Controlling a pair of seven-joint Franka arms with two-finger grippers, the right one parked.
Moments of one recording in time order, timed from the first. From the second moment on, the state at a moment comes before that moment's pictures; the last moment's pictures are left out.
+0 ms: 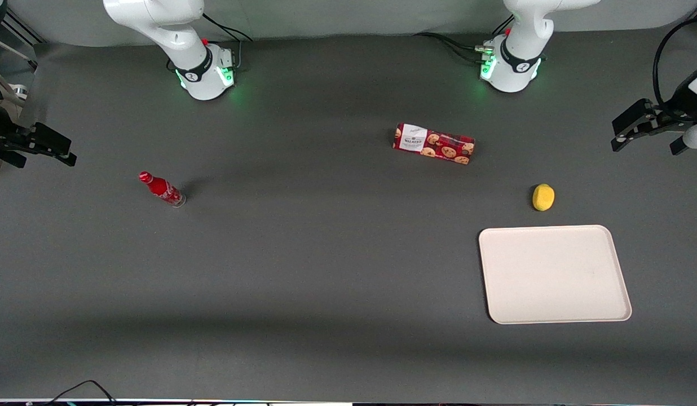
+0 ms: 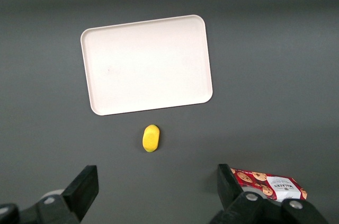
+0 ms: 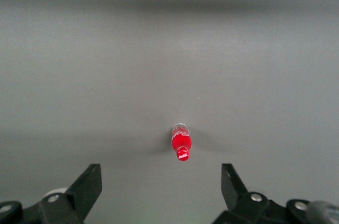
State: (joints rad) arm 0.06 -0.06 -0.12 -1.56 -0.01 1.58 0.03
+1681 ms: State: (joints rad) arm 0.05 -0.04 -0.71 -2.41 -0.18 2.16 -1.37
